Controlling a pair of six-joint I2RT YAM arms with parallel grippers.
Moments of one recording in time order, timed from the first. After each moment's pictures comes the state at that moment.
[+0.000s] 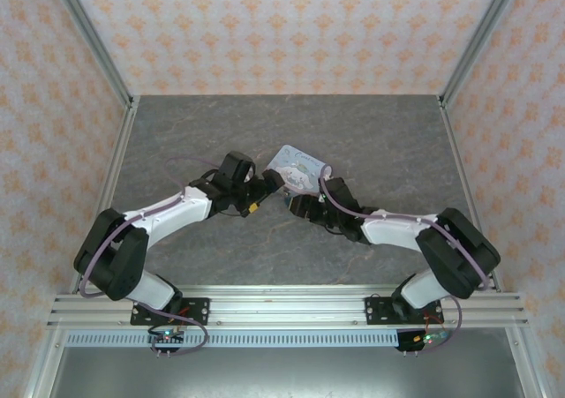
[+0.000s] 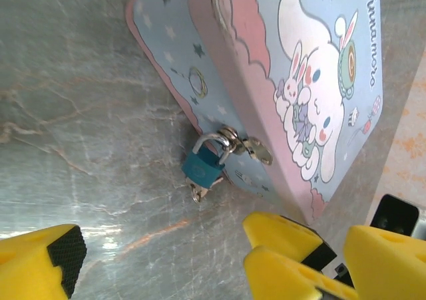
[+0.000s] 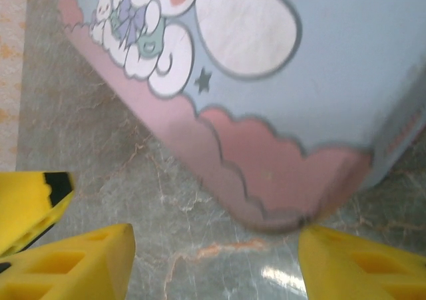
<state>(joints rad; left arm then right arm) -0.51 1.49 0.88 -0.25 0.25 -1.13 0.67 1.50 0.60 0.21 -0.18 0.91</state>
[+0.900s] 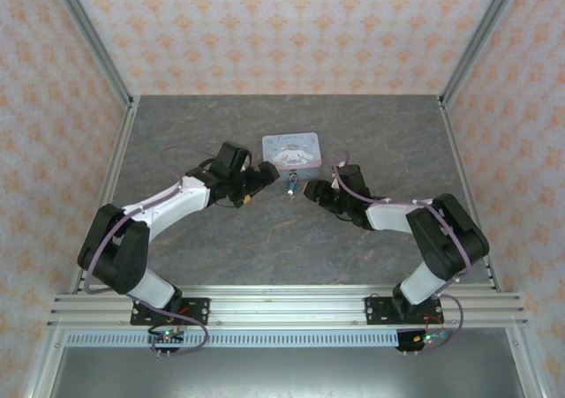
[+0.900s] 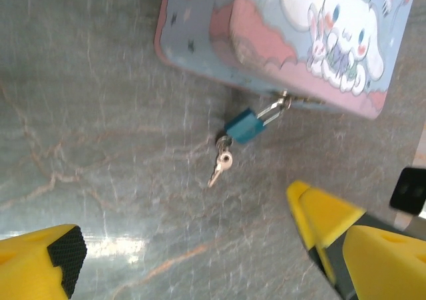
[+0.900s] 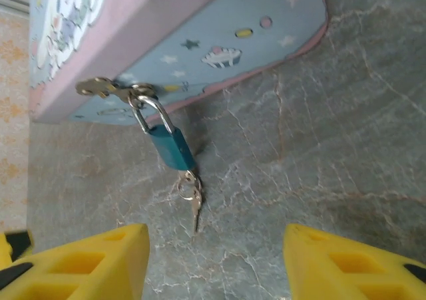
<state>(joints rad) -0.44 1.54 0.99 -0.35 0.23 -1.02 0.49 1.60 0.62 0.31 -0.29 0.89</state>
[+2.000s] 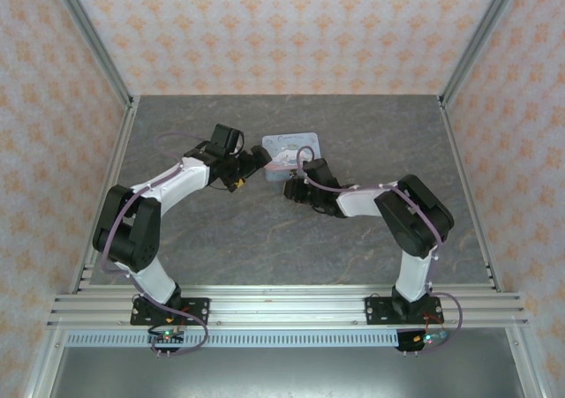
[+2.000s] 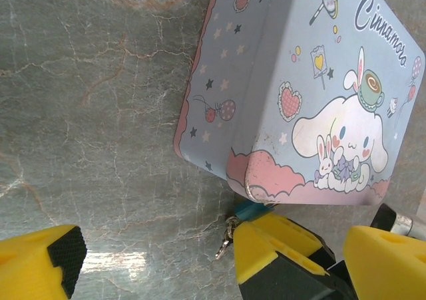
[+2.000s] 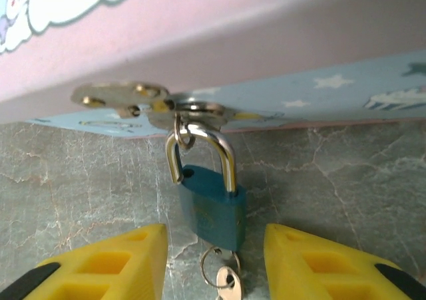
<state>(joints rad) -0.33 1.68 1.13 -0.39 0.26 -0.96 0.63 1.85 0.89 0.21 -0.11 0.72</state>
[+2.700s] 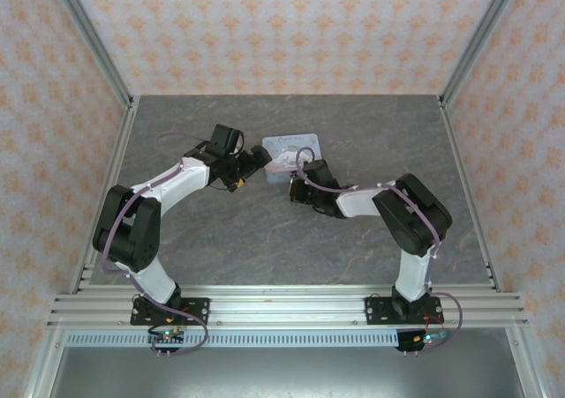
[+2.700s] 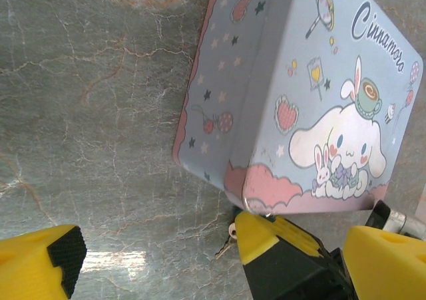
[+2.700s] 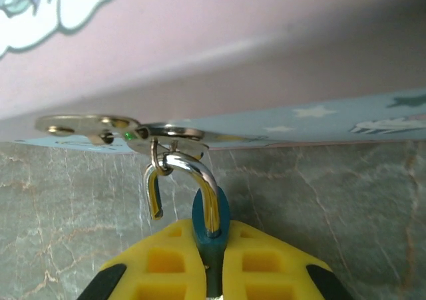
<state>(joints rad) -0.33 1.68 1.13 -0.39 0.26 -0.96 0.63 1.85 0.86 0.23 -0.10 0.70</state>
